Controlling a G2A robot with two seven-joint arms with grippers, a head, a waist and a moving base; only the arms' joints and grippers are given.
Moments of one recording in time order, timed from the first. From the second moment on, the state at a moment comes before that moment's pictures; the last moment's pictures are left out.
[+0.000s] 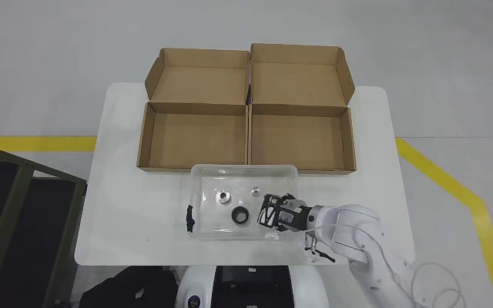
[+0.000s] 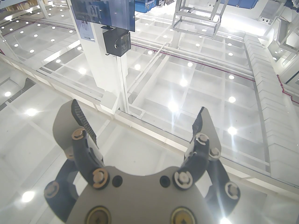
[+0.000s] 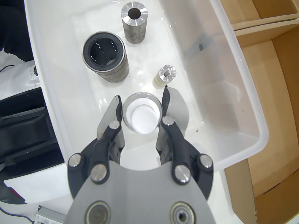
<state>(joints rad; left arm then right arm) -0.42 -0.34 -0.17 -1.17 3.07 0.50 0.07 -1.38 -1.20 1.16 -2.00 -1.34 -0.75 0.80</state>
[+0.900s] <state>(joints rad) -0.42 -0.34 -0.17 -1.17 3.07 0.50 0.07 -1.47 -1.17 1.21 -2.27 -1.31 -0.65 0.71</state>
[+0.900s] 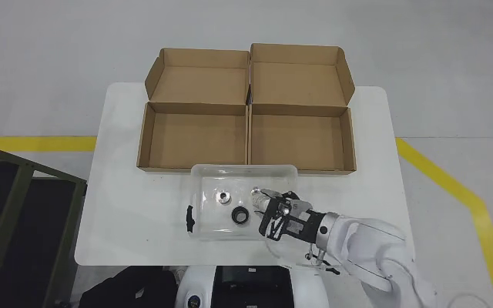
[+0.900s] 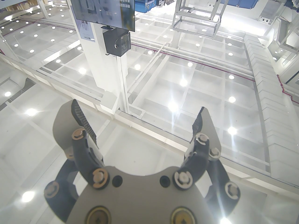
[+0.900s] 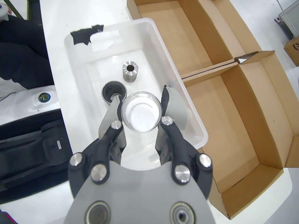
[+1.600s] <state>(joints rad) -0.42 -0.34 -0.17 -1.17 3.07 0.50 0.07 -1.33 -1.19 1.13 -2.14 -1.13 -0.52 0.35</state>
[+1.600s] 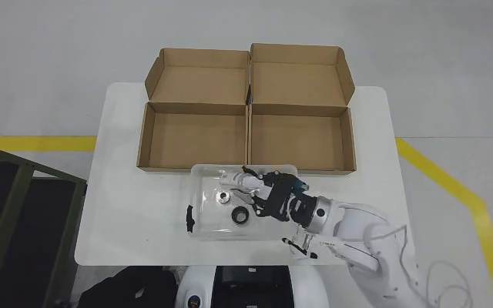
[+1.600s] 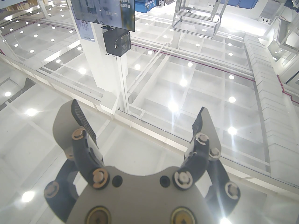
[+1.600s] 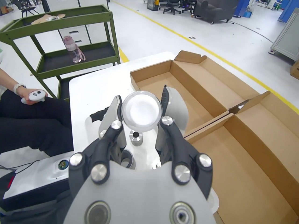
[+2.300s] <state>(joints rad) -0.42 -0.34 -0.17 -1.17 3.07 0.50 0.07 -1.22 -1.22 1.17 -2.13 -0.83 -0.45 0.10</state>
